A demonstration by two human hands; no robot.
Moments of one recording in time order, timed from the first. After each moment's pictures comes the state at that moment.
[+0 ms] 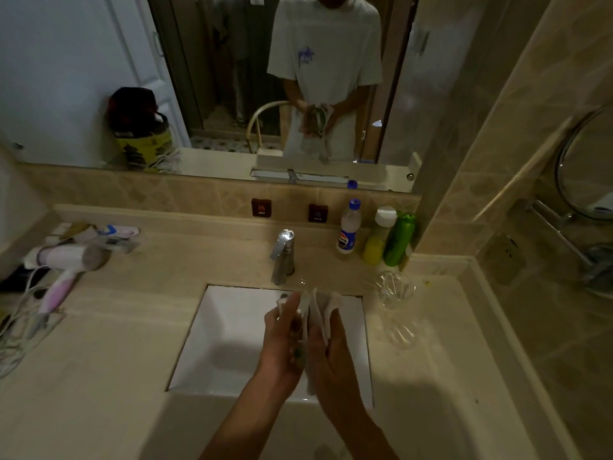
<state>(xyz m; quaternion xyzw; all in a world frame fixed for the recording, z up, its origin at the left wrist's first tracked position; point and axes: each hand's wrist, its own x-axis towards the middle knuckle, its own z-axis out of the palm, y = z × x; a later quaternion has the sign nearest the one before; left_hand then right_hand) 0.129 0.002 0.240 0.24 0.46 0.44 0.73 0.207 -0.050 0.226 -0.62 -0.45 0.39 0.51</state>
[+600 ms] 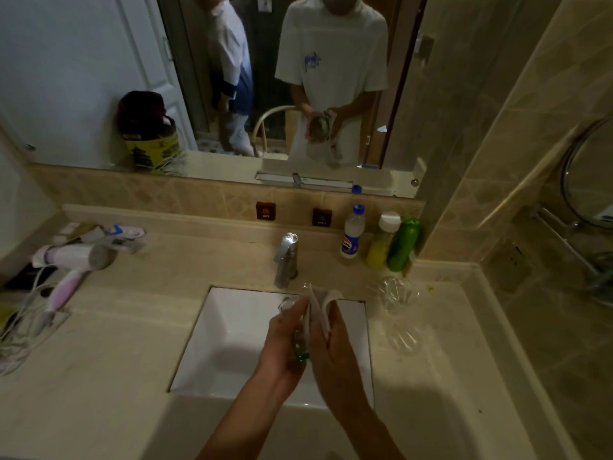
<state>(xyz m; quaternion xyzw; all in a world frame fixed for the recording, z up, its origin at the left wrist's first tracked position) 0.126 0.001 0.248 0.25 0.46 0.42 0.74 0.211 -0.038 0.231 -0.61 -0.48 0.39 0.49</state>
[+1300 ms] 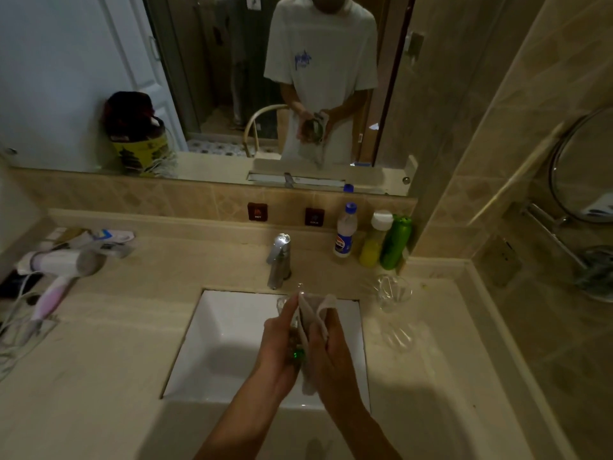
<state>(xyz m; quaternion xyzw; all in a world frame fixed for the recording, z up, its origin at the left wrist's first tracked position) 0.139 0.012 0.255 0.20 0.50 0.40 0.74 0.218 -0.039 0.230 -0.63 -0.44 0.40 0.50</state>
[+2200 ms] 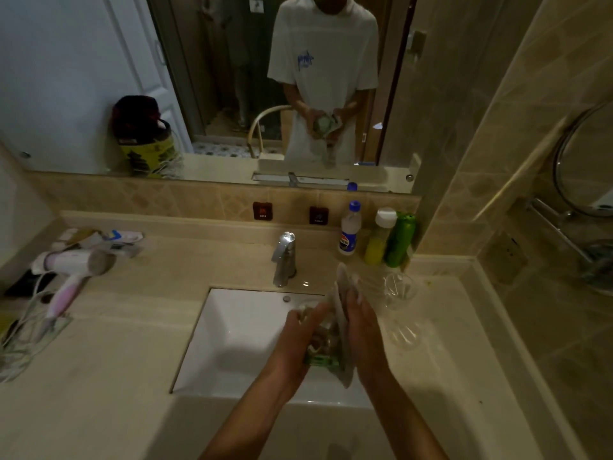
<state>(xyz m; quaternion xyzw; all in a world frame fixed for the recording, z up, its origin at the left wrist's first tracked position) 0.141 -0.002 0.255 0.38 0.50 0.31 0.71 0.255 -0.029 0.258 -0.63 -0.39 0.45 0.50</state>
